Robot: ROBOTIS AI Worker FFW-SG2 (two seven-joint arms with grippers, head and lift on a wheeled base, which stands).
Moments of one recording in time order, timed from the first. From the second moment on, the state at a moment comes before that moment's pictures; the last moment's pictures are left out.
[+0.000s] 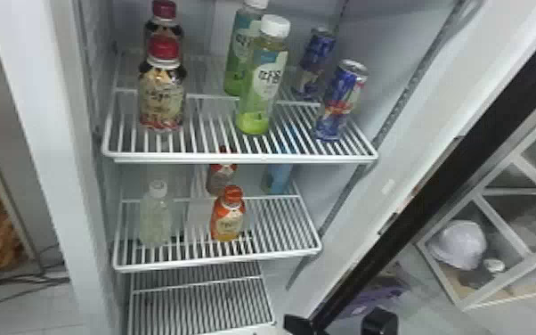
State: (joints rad) left arm 0.49 0.15 -0.13 -1.96 1.19 1.33 -0.28; right arm 0.83 -0.24 -0.12 -2.21 -0.29 0.40 0.41
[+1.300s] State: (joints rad) left arm 0.49 0.15 -0.13 -1.95 1.19 1.33 -0.28; right arm 0.44 -0.15 -0.09 -1.69 -0.27 -0.21 0.32
